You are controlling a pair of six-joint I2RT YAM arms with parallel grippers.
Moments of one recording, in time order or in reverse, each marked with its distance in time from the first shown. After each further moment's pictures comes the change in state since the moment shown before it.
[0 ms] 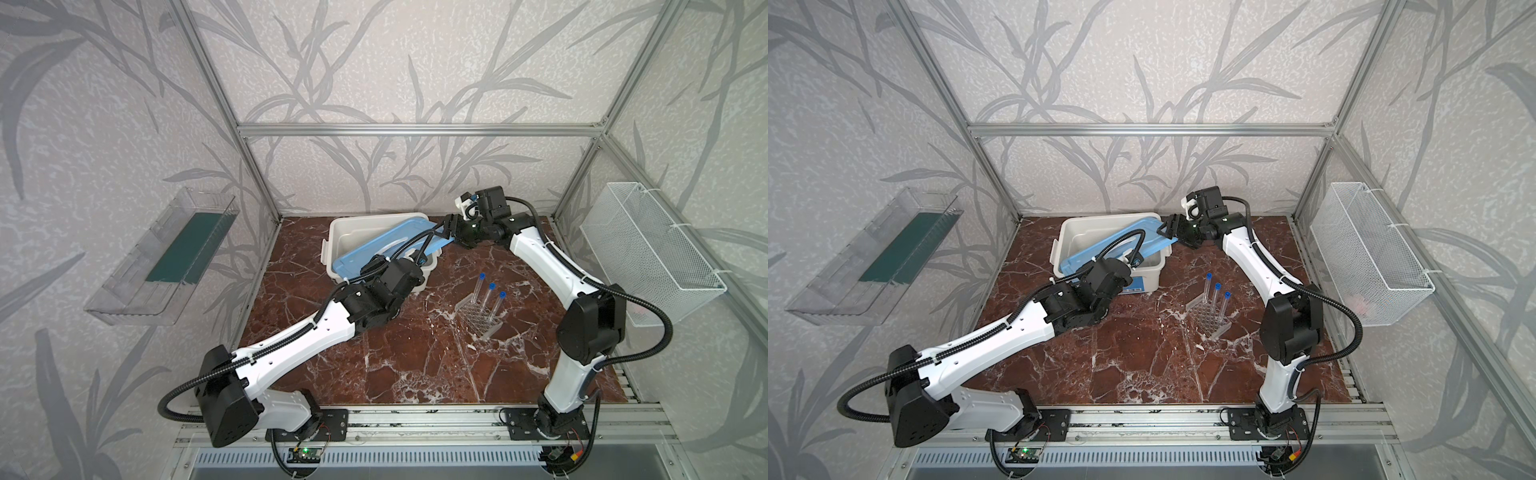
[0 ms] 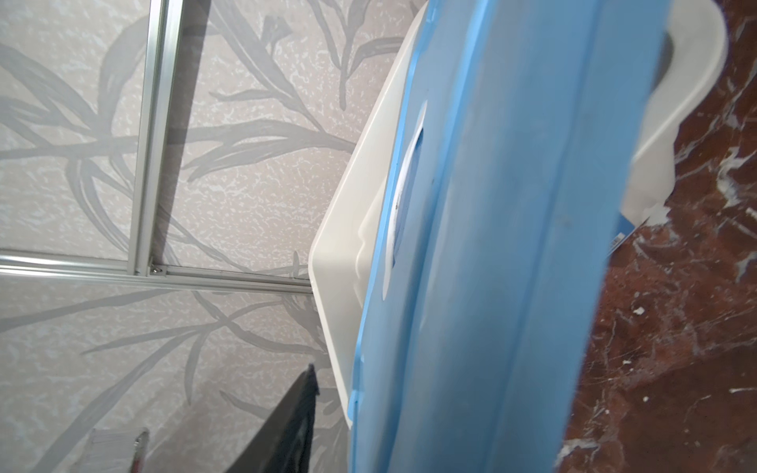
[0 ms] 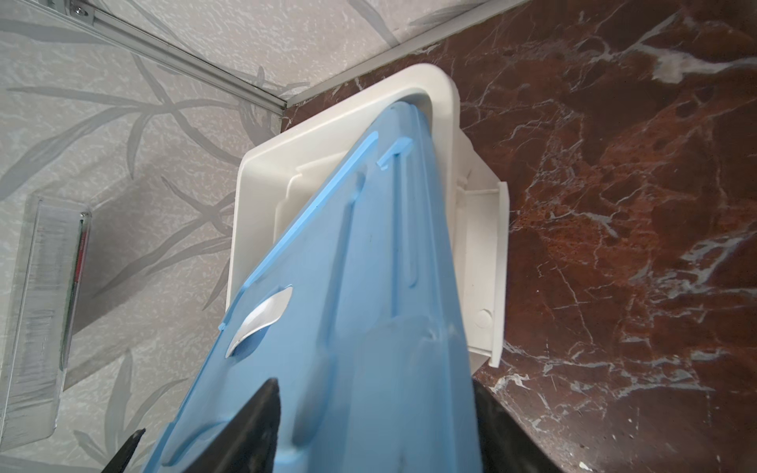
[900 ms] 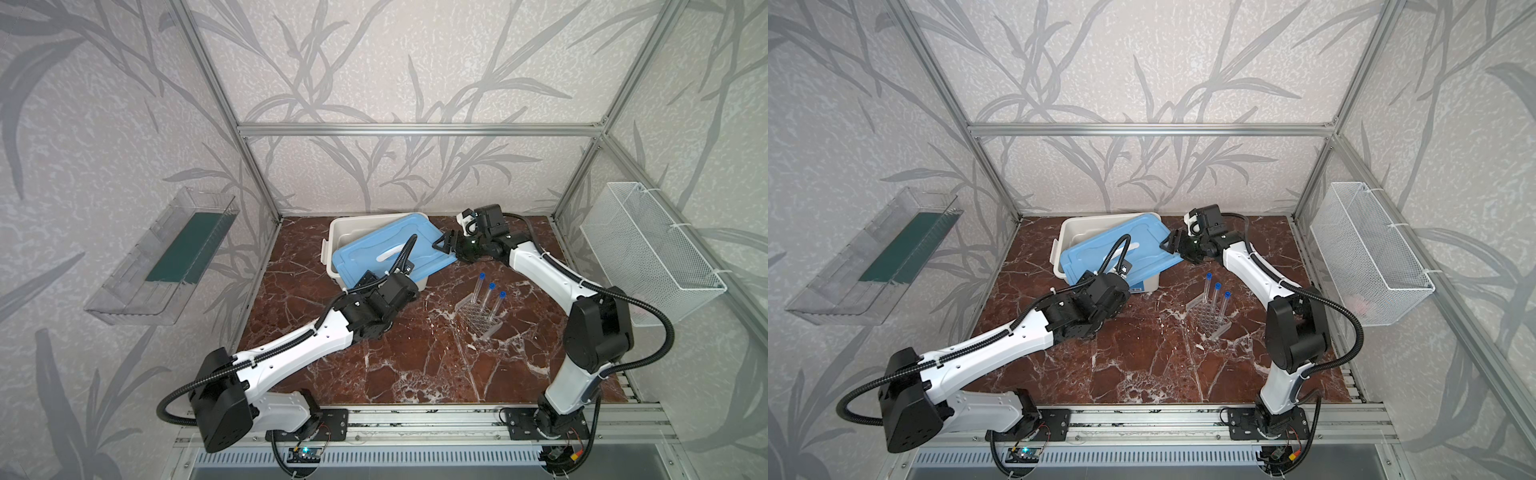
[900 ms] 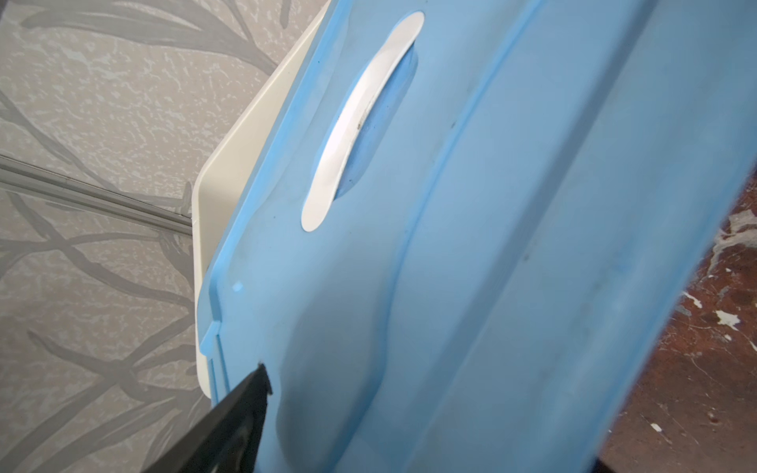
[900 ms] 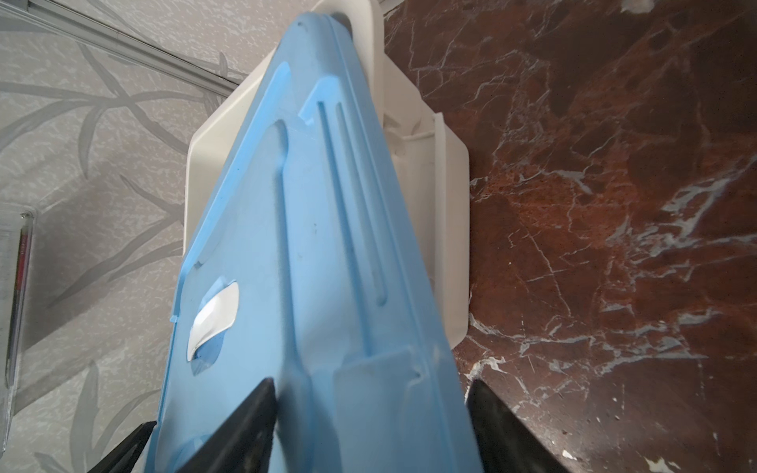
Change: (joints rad) left arm -0.001 -0.026 -0.142 -0.039 0.132 -0.446; right arm 0.000 -0.061 -0.239 0.148 0.039 0.031
